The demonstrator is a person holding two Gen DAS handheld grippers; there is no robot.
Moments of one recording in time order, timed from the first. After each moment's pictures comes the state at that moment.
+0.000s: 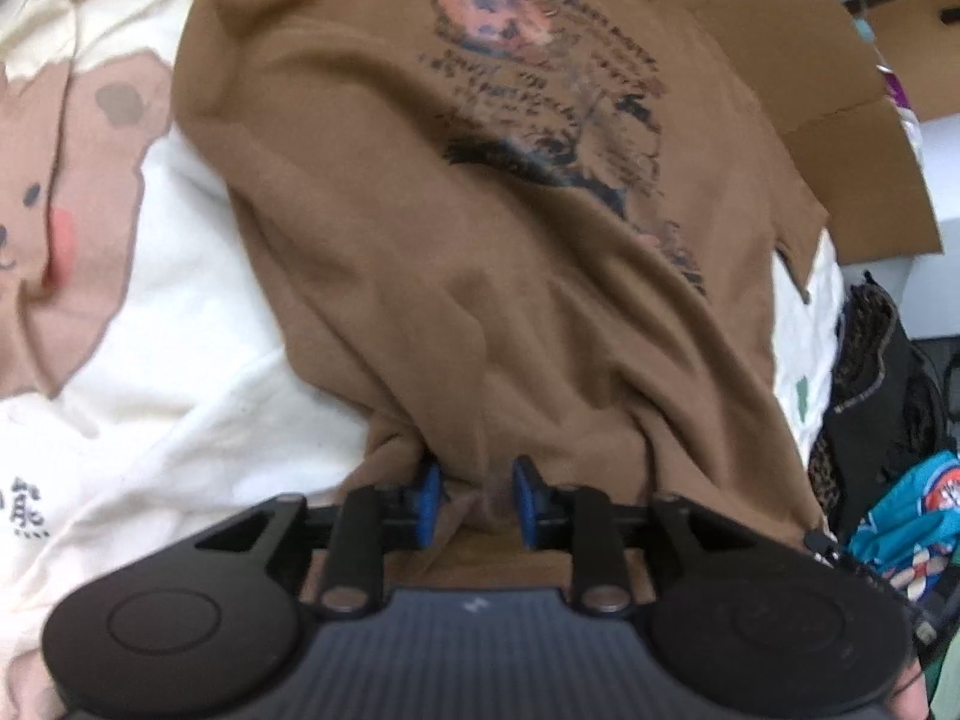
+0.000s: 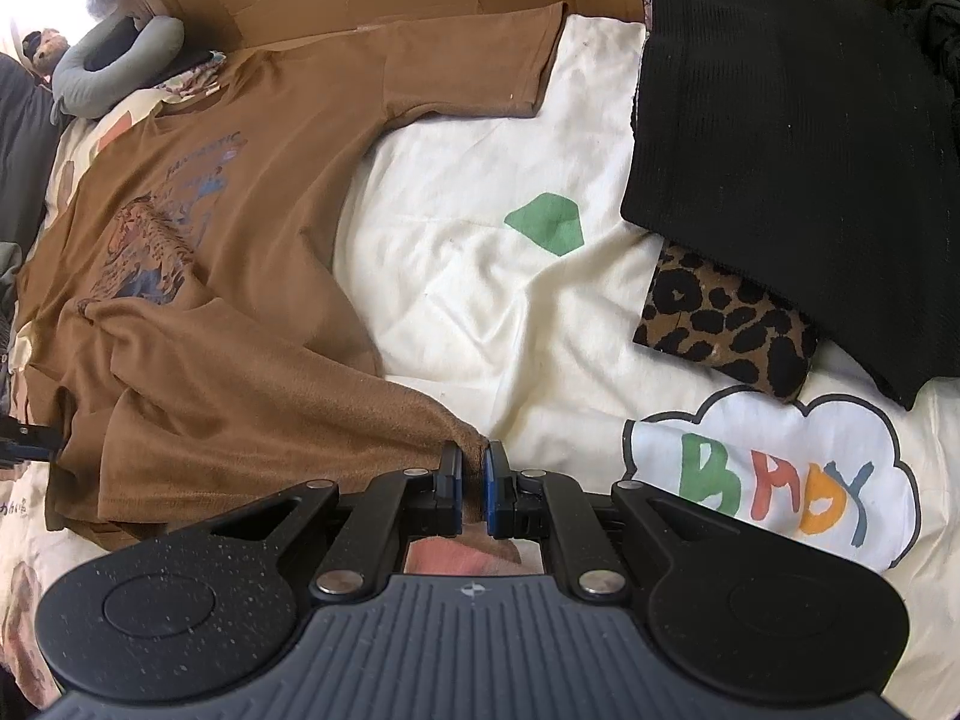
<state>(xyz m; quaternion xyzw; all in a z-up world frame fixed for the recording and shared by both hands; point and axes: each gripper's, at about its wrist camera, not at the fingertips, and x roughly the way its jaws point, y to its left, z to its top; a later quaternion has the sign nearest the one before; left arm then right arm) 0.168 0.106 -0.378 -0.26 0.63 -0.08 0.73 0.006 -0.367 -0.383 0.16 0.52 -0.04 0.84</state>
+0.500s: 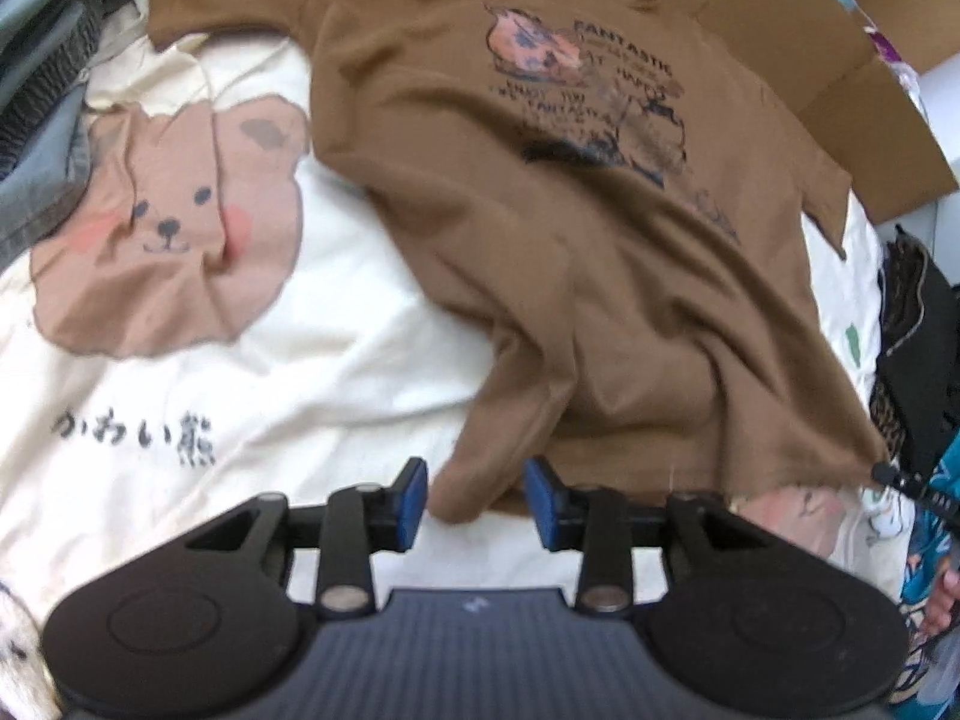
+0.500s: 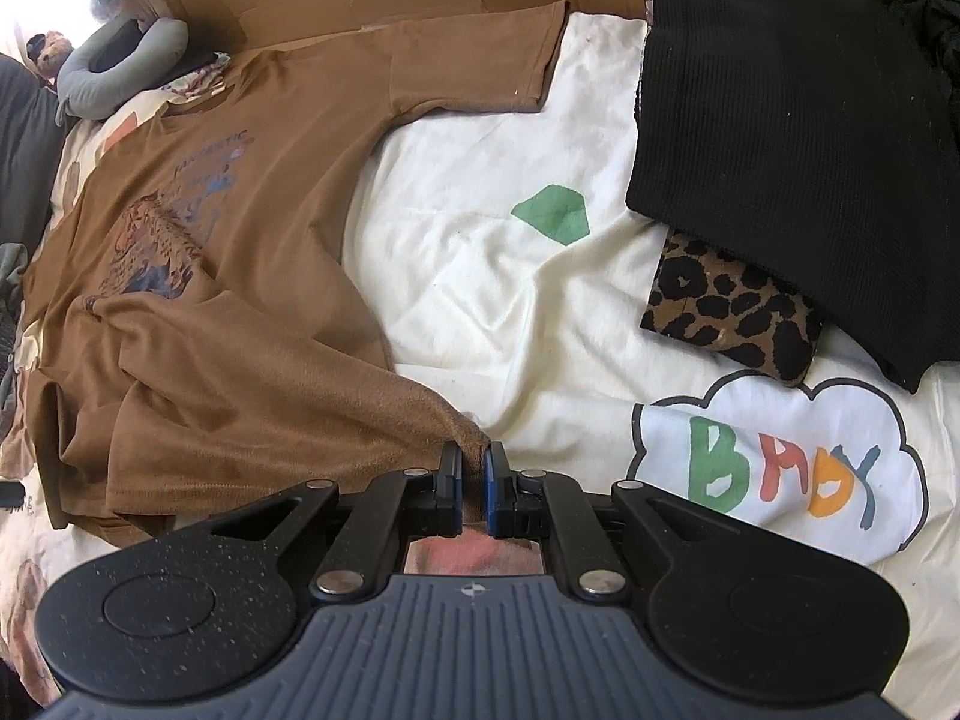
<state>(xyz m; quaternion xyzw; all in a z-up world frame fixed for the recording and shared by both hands) 0.104 0.119 -0.352 -0.17 0.63 -0.03 0.76 0.000 -0.362 -0.383 0.16 0.52 -0.04 0.84</state>
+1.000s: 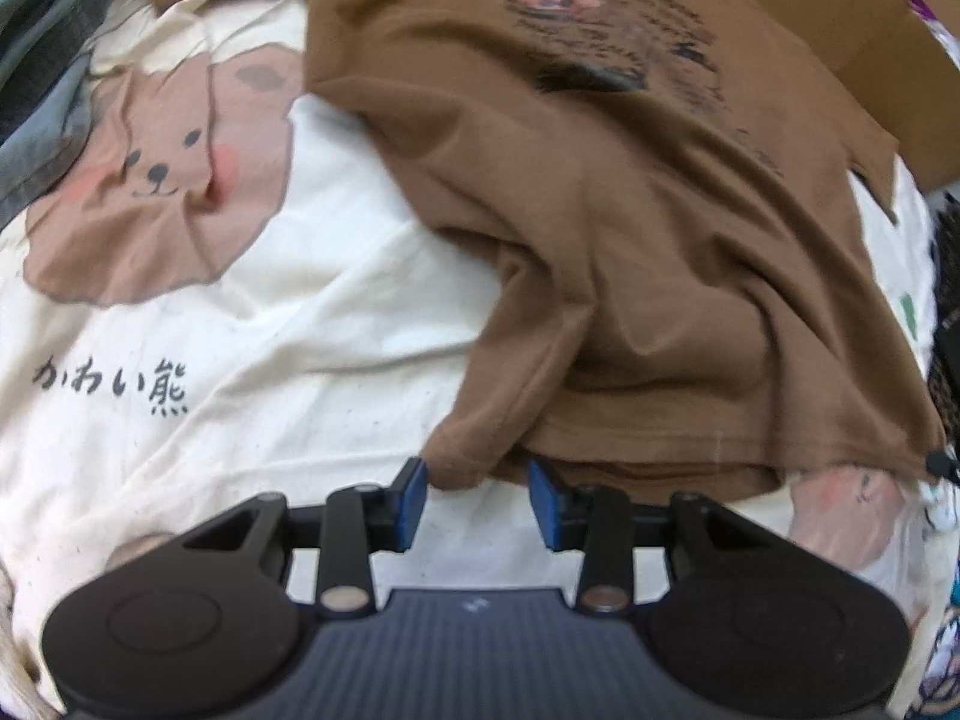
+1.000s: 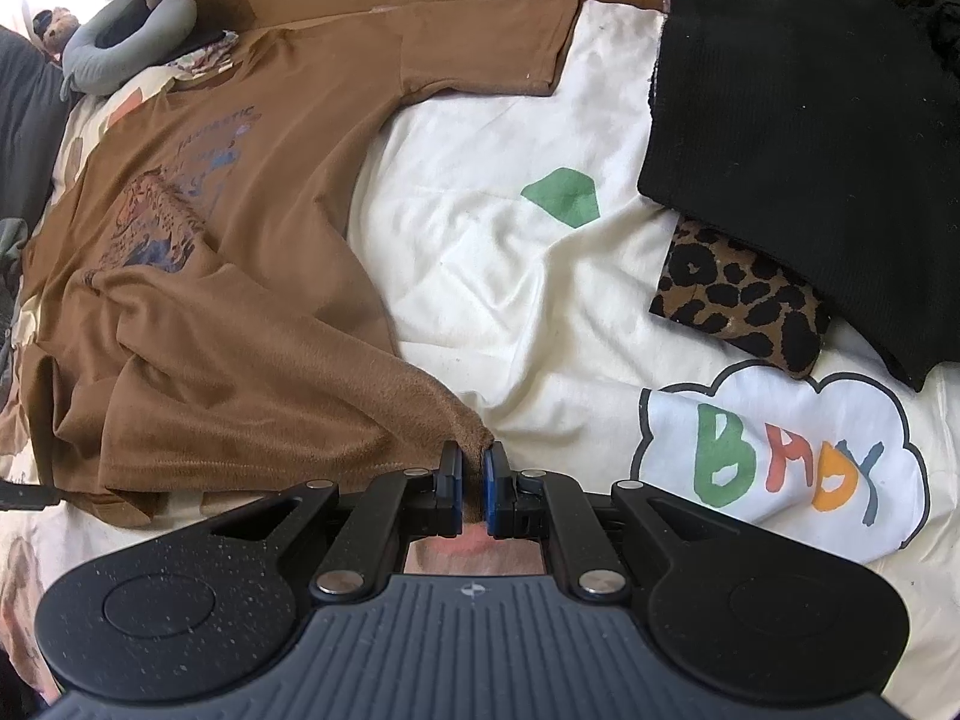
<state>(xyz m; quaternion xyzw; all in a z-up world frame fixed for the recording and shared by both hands) 0.095 0.094 -0.380 -0.14 0.63 0.03 0.76 -0.001 -0.357 -0.388 0.15 0.53 -0.03 0.83</state>
